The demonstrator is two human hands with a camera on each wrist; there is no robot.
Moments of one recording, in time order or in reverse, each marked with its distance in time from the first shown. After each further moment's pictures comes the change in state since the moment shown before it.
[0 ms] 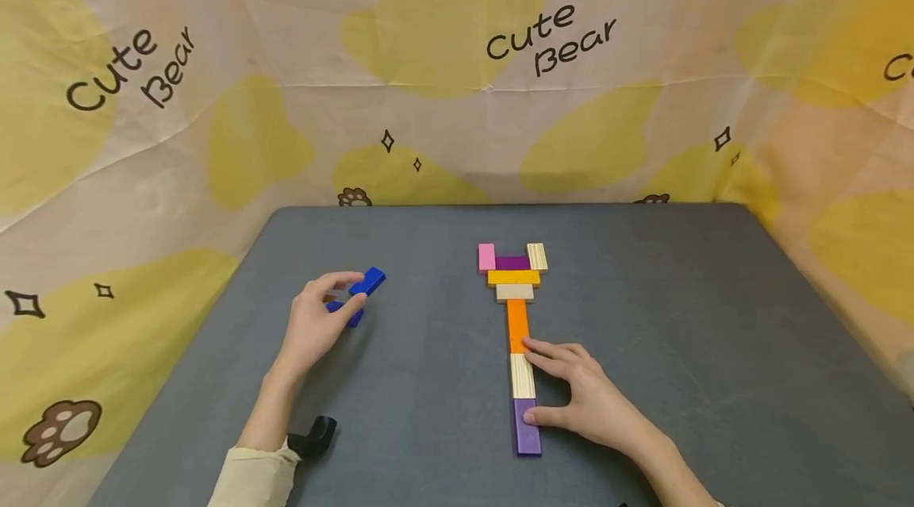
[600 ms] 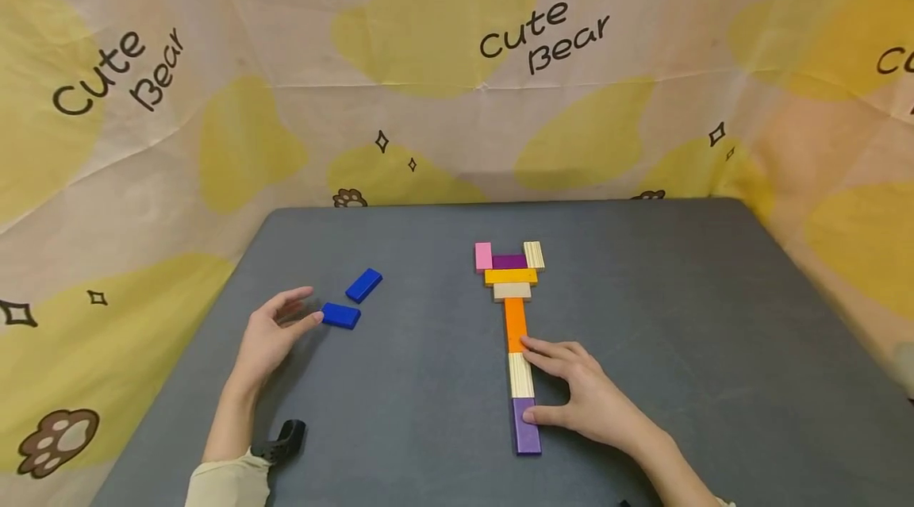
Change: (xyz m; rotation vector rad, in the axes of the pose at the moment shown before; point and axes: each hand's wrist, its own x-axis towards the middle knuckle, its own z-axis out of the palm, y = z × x) left_hand -0.017 -0.051 -0.041 -0.088 -0.076 -0.262; right_hand -0.002 -0.001 0.000 0.000 0.013 -0.021
